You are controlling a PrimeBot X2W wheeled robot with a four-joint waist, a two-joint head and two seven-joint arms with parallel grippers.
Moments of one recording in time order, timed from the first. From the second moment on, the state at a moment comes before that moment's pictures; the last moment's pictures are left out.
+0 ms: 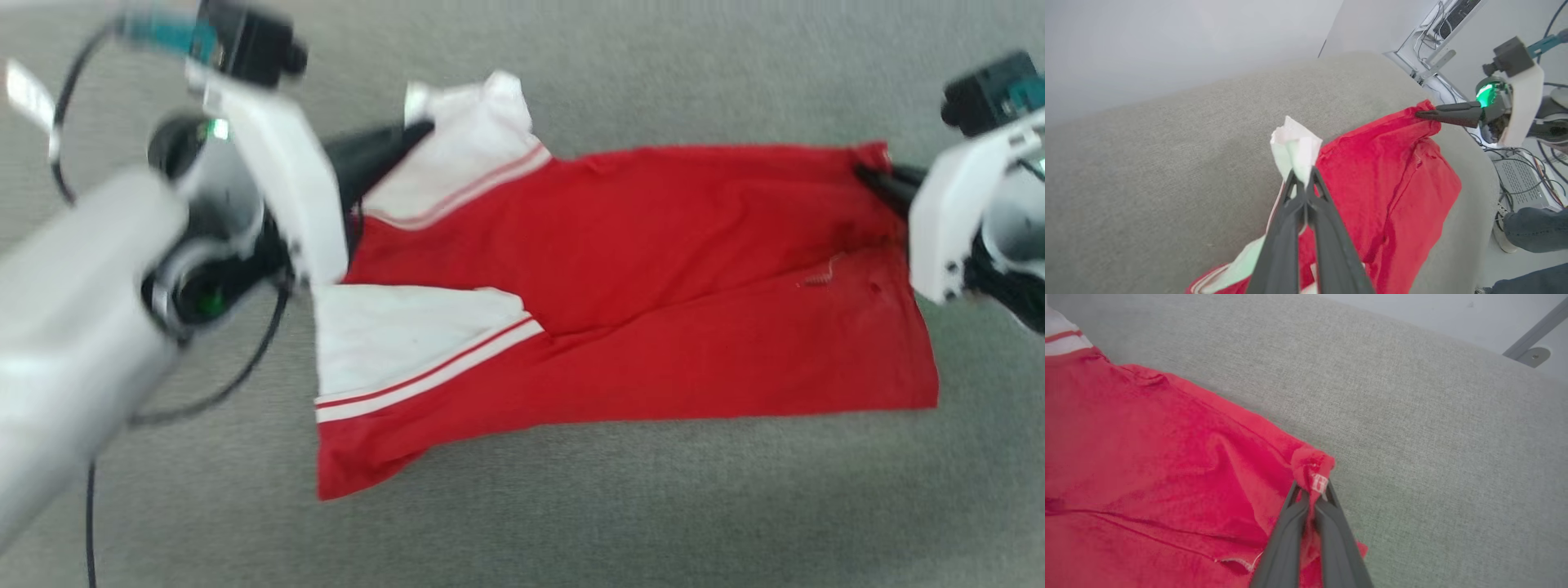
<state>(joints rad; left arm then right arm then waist) -1.16 0.68 -1.10 0.31 -1.37 -0.13 0.22 -0.91 -0.65 0.72 0.51 0.88 0.13 0.39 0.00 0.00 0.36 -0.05</state>
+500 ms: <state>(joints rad) -0.64 0.80 -1.14 0.12 -1.44 -0.13 -0.19 -0.47 -0.78 0.52 0.31 0.93 0.13 0.41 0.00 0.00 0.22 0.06</state>
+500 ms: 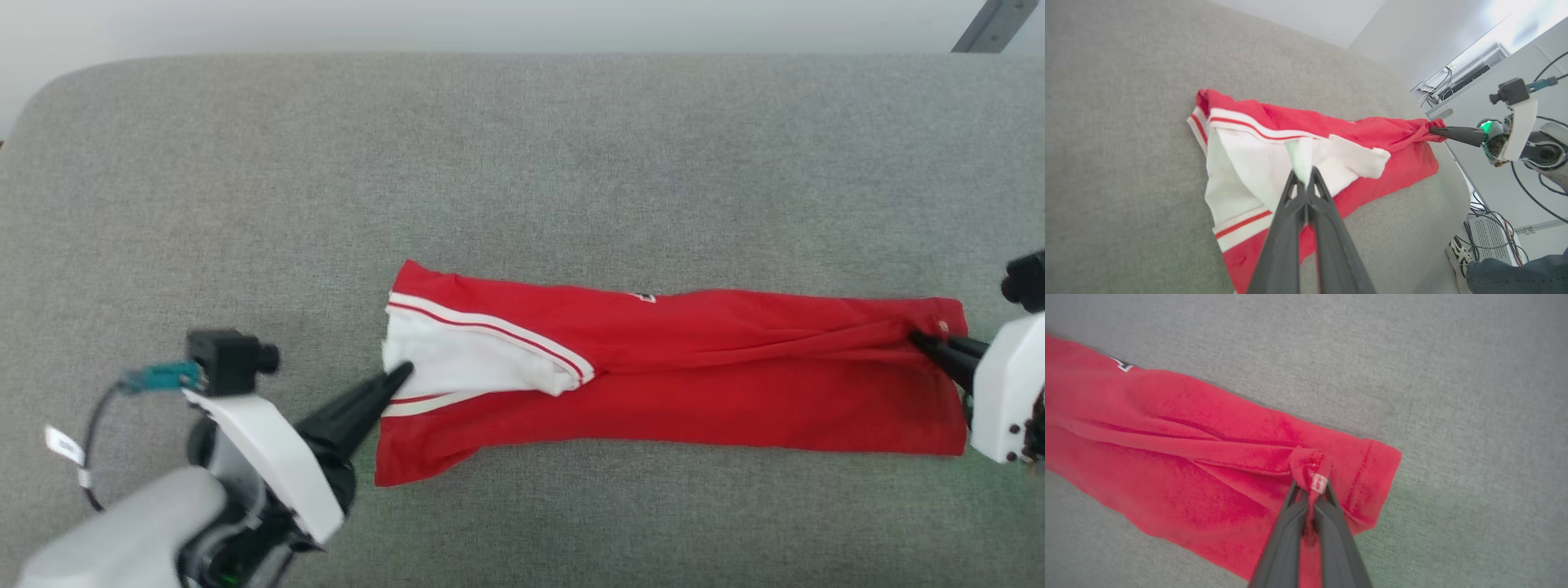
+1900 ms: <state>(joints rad) -0.23 0.30 -0.33 0.43 -0.80 -0.12 -0.26 -0.25 -0.59 0.08 0.46 0.82 0.13 0.55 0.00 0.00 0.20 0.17</state>
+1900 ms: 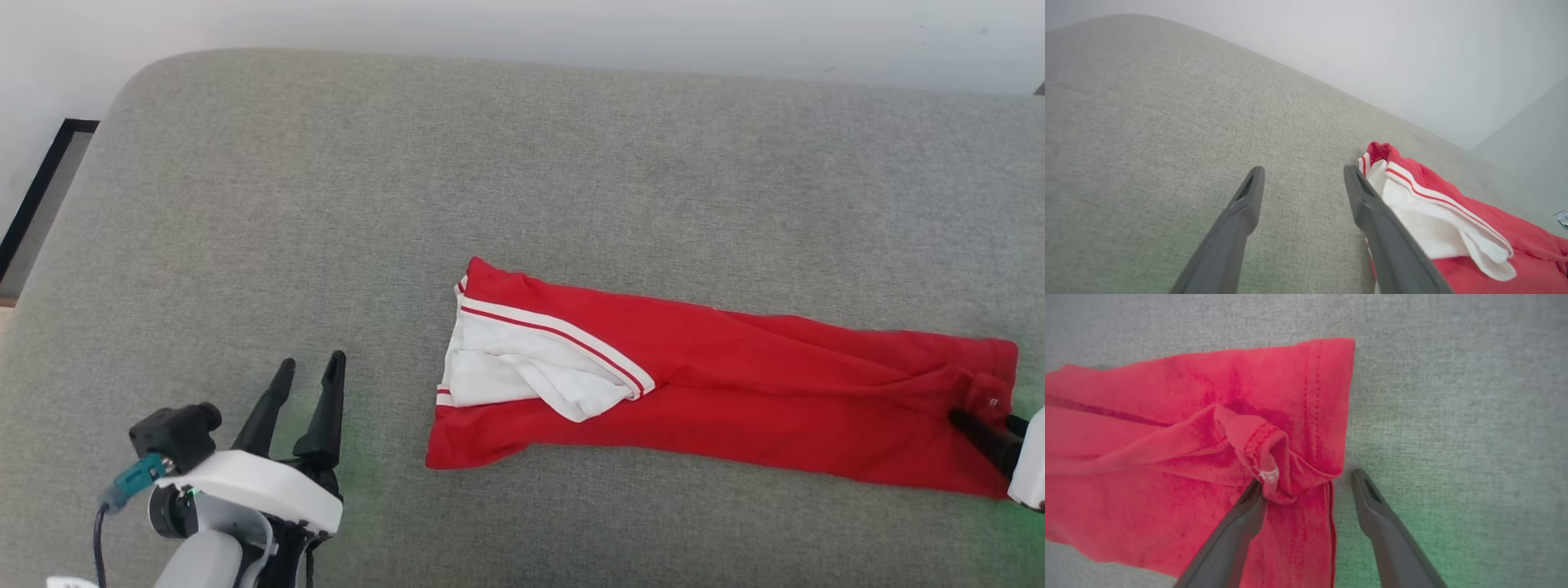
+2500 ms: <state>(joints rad) -0.06 0.11 -0.03 0.21 -0.15 -0.13 -0.26 -0.29 -0.57 0.12 0.51 0.83 0.13 0.64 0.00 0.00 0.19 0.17</state>
